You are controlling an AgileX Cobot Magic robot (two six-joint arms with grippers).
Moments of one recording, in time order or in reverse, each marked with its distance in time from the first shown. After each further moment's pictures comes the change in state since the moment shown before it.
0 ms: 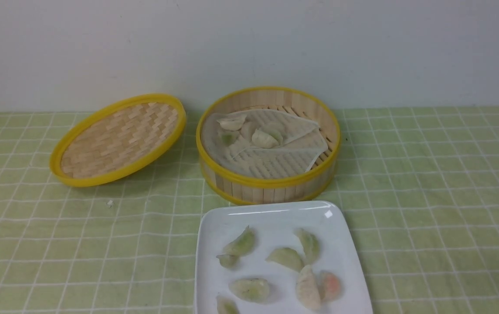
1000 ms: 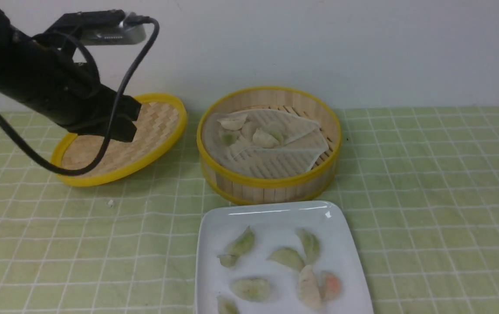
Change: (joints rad) right arm 0.023 0.816 -1.008 0.009 1.164 -0.229; left arm -0.038 1.615 -1.399 0.016 1.225 0.442
